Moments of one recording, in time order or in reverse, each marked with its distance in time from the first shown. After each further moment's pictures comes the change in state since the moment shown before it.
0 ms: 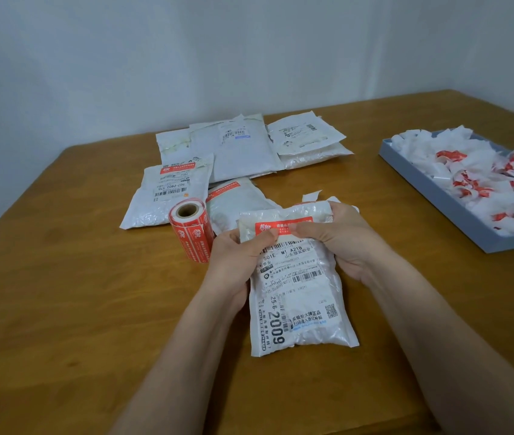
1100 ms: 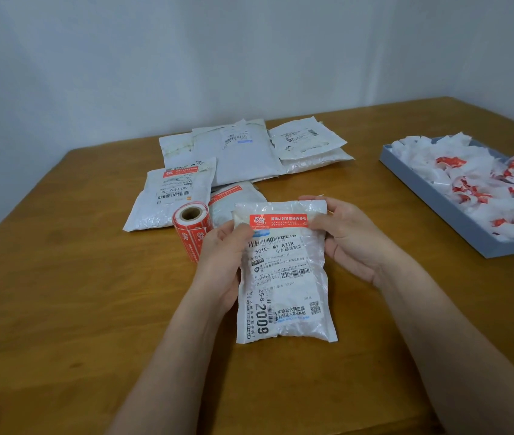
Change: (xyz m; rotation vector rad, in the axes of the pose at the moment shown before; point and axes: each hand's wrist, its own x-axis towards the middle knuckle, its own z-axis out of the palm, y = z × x) left_hand 0.000 0.012 -0.013 -0.013 -0.007 0.009; right_hand -0.006 -0.012 -0.003 0.225 -0.169 -0.015
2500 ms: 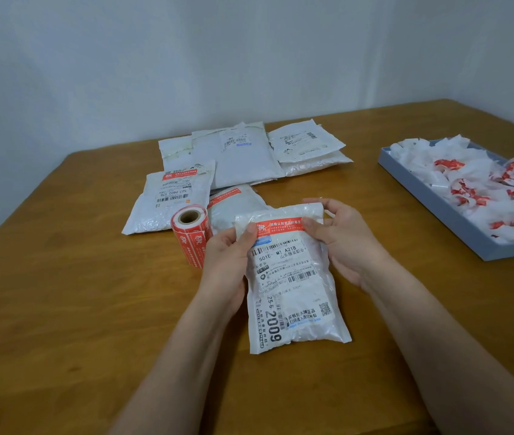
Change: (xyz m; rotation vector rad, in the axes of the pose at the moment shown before) left_hand 0.004 -0.010 0.006 0.010 0.028 0.083; right_hand 0.011 0.011 -0.002 -0.107 0.164 -0.042
